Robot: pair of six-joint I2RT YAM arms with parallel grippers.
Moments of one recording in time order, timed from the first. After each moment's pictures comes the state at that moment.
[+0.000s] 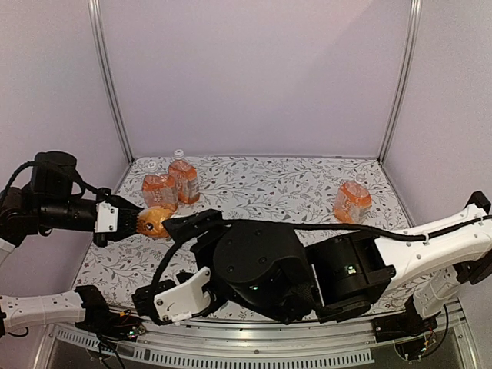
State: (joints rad) left arm -0.74 0.71 1.07 -0.96 0.27 1.05; right arm 1.69 1.74 1.66 -0.25 0.67 -1.10
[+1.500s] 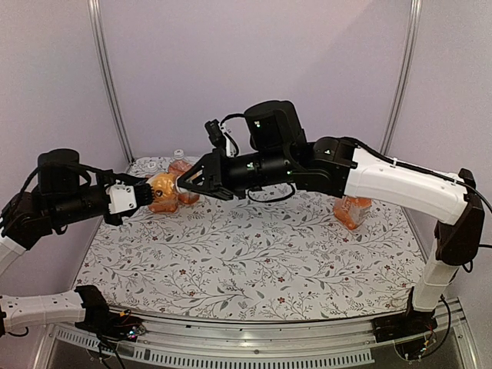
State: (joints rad) left arm -0.74 0.72 0.97 -0.65 -0.06 1.06; right arm 1.16 1.80 1.80 -0.32 -0.28 0.89
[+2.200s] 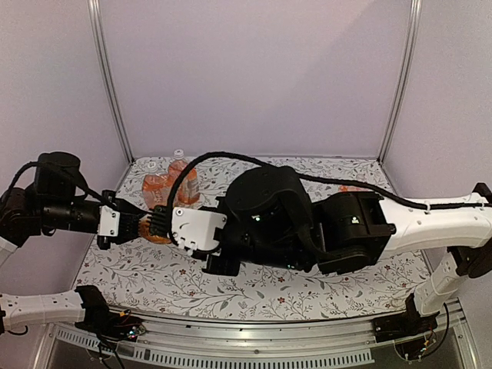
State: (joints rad) left arm -0.77 0.72 1.05 -0.91 0.27 1.06; right arm 1.54 1.69 1.68 -0.37 0.35 -0.38
